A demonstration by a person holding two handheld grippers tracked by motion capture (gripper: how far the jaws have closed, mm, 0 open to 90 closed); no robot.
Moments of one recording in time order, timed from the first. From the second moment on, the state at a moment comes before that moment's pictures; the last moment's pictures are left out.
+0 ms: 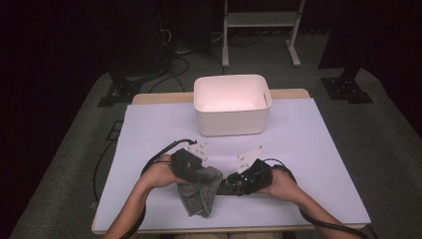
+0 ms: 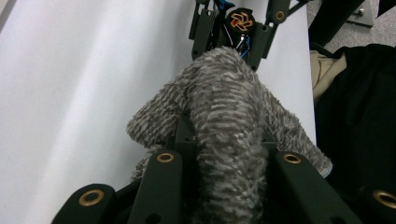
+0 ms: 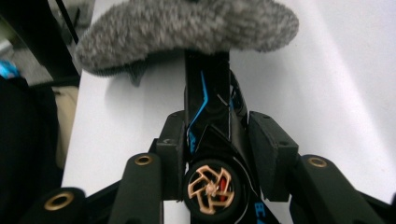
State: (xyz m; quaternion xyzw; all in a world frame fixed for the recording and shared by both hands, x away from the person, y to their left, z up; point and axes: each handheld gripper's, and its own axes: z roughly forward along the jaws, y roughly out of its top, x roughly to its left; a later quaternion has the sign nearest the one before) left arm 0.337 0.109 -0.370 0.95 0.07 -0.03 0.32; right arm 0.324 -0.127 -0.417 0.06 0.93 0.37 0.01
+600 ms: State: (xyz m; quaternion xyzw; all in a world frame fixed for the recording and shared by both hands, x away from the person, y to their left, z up) left arm 0.333 0.134 -0.387 0.93 0.10 -0.04 0.35; right arm 0.330 -0.114 -0.407 0.06 0.95 0.32 -0.01
